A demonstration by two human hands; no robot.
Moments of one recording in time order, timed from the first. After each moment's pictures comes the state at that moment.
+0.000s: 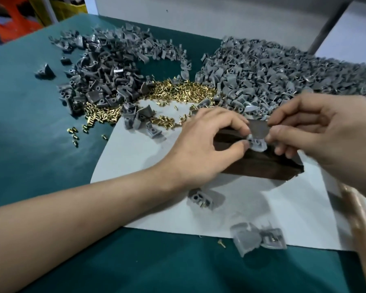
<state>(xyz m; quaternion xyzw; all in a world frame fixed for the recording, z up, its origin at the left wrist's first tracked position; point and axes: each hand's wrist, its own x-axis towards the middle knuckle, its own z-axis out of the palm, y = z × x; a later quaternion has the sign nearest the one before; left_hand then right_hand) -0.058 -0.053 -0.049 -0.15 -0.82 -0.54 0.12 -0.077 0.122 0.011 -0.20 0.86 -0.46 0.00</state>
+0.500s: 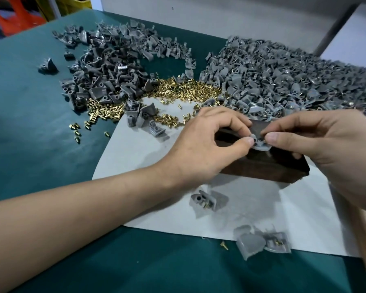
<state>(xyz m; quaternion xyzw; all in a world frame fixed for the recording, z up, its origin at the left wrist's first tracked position) -0.057 -0.057 -0.050 -0.13 -0.79 -0.60 0.10 -0.074 0.117 0.005 -0.14 0.83 -0.53 0.07</state>
